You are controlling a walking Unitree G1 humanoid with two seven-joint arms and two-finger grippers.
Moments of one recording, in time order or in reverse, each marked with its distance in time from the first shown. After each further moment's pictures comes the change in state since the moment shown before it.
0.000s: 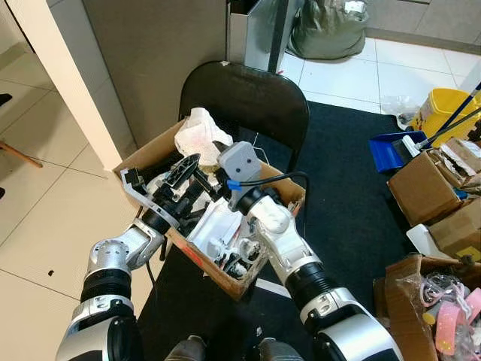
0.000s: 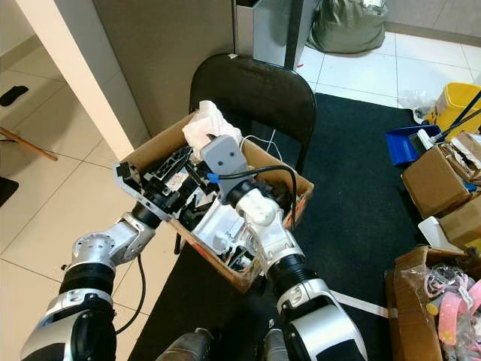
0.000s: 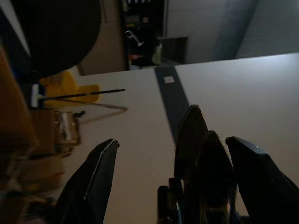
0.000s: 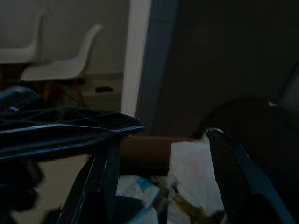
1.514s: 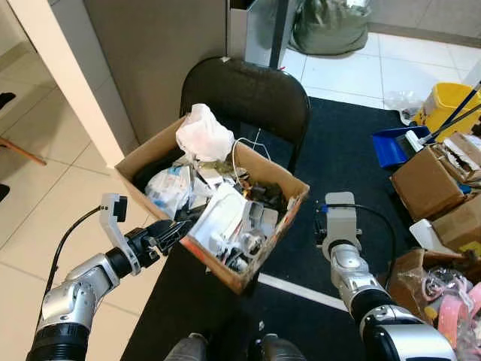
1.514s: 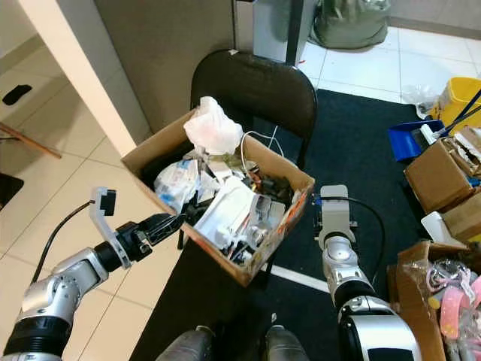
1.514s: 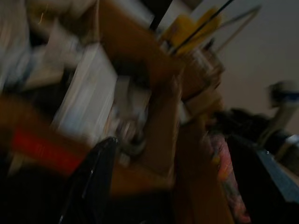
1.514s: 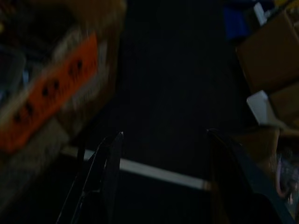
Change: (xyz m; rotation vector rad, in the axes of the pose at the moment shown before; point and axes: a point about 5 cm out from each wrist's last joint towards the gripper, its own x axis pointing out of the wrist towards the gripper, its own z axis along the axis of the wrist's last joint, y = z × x) left arm -0.086 0.019 0.005 0.751 0.370 0.337; right arm -0.167 -0.096 -0.122 0.078 0.825 -0.806
